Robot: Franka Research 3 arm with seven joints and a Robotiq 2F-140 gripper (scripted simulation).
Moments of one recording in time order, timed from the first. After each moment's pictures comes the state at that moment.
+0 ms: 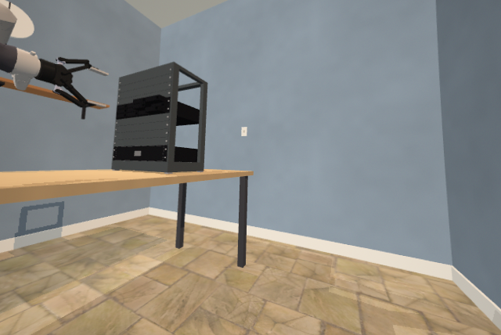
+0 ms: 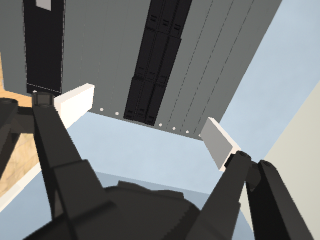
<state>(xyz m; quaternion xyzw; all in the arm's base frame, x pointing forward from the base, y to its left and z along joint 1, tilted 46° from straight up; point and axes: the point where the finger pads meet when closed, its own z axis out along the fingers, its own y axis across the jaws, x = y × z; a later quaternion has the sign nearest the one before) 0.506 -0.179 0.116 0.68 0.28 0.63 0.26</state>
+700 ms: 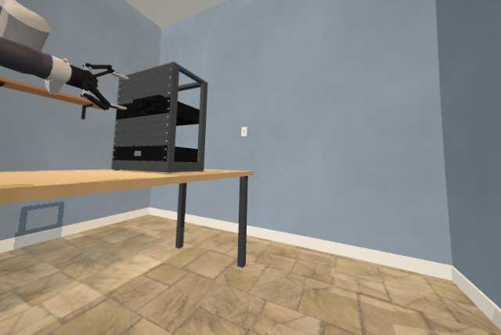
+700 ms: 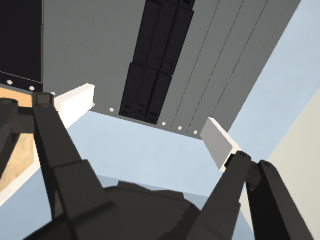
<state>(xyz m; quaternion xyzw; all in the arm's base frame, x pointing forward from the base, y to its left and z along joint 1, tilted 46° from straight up) 0.570 -0.207 0.086 0.67 0.28 0.63 0.26</state>
